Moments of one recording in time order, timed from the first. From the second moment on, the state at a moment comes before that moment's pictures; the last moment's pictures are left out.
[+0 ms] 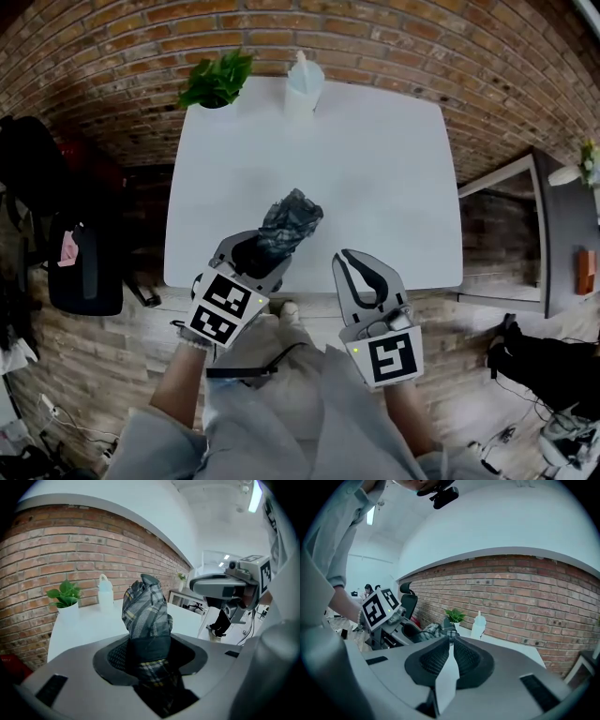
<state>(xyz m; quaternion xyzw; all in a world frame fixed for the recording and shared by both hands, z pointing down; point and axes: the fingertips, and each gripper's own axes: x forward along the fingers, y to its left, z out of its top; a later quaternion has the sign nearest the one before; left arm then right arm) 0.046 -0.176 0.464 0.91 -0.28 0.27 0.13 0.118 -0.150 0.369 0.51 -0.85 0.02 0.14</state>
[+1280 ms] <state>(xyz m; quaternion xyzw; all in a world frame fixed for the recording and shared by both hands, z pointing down) 0.074 -0.203 0.588 0.87 -0.21 0.40 0.19 0.125 -0.155 0.411 0.53 -0.83 0.06 0.19</state>
